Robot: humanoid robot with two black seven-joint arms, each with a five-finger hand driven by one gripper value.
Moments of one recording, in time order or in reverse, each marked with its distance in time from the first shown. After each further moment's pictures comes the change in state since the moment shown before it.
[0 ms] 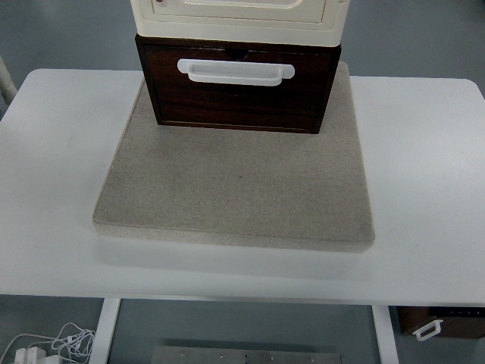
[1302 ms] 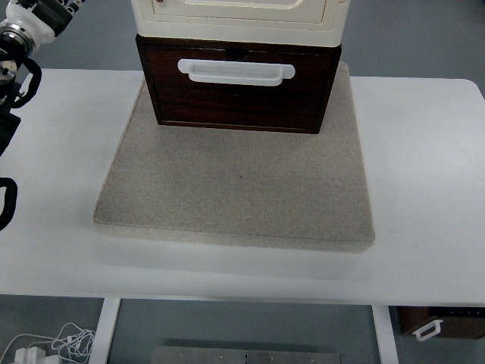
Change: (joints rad) left arm 0.296 -0.120 0.037 0.296 -0.240 -0.078 0.069; right arm 0.000 0.000 0.000 0.000 0.001 0.000 0.000
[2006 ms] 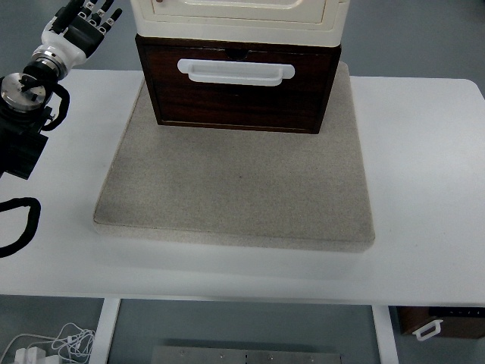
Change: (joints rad) left arm 0.055 -0.070 -0.002 0.001 -0.137 -0.074 -0.017; right arm -0.001 0.000 0.006 0.000 0.003 0.000 0.000
